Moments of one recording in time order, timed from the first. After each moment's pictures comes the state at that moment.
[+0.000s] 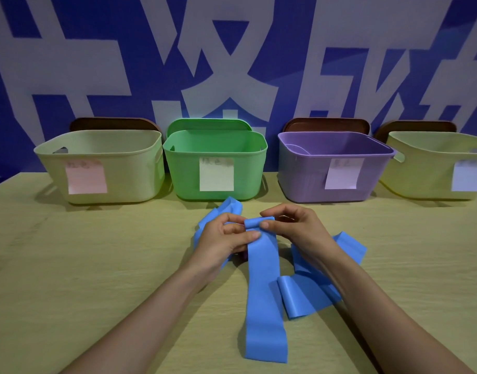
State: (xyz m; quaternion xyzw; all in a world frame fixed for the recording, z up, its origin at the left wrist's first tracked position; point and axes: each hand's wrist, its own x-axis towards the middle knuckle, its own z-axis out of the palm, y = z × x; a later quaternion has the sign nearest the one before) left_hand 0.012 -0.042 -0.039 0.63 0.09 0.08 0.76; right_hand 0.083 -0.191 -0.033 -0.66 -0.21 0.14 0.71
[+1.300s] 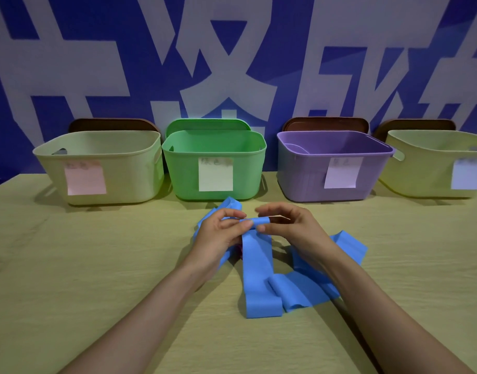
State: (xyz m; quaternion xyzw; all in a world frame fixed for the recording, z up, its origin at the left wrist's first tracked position) left_hand 0.016 -0.038 -0.041 0.62 0.08 0.11 0.77; right_hand 0.081 -0.191 -0.031 -0.66 -0.25 0.14 0.69
